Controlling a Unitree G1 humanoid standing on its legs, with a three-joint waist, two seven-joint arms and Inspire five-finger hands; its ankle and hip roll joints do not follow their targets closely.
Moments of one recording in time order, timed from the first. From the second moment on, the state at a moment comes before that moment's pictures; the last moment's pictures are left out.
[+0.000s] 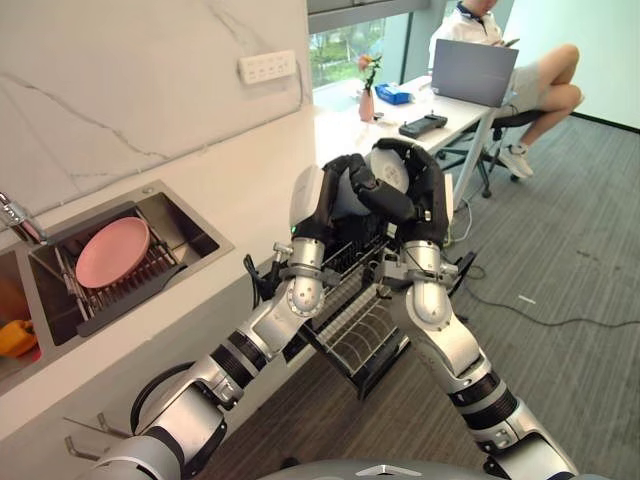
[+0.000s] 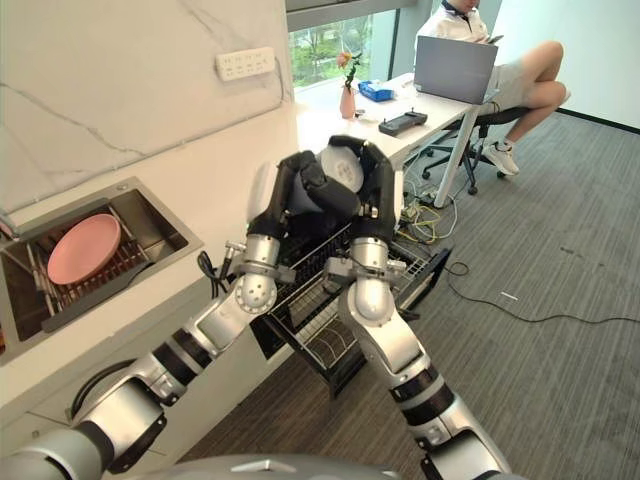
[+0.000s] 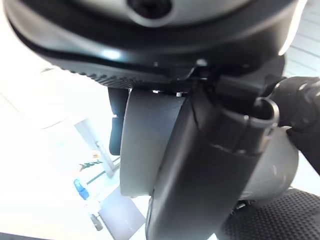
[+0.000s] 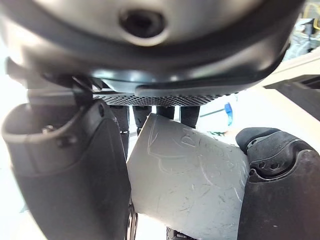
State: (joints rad) left arm -0.54 0.27 -0.63 0.22 0.17 -0.05 0.65; right arm -0.32 -0.19 0.44 -0.17 0.30 -0.12 -0.71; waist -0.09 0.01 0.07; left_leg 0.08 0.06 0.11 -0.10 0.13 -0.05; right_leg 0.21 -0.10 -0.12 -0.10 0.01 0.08
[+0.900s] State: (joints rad) left arm -0.54 0.27 -0.62 0.19 0.13 -0.07 0.63; right arm -0.32 -0.21 0.44 -0.18 0.26 -0.14 -0.71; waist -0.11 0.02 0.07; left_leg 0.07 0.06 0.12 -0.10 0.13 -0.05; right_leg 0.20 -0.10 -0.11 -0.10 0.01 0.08
